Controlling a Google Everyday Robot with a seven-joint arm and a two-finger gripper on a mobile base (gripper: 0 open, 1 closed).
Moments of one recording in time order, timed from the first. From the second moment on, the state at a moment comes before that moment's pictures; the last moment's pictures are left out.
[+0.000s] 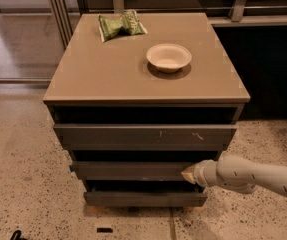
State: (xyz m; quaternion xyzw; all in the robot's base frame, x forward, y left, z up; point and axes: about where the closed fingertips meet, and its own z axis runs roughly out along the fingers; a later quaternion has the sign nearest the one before) arm 0.570 -0.184 0.423 -0.34 0.88 0.12 0.31
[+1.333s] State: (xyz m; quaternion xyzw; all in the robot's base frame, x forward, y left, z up) arm 0.529 -0.213 0.423 -0.29 0.90 0.15 0.28
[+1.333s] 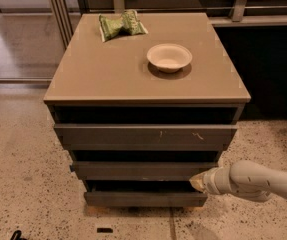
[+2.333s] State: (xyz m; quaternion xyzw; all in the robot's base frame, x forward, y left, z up) arm 0.529 -0.213 0.423 -0.29 0.90 0.15 0.28
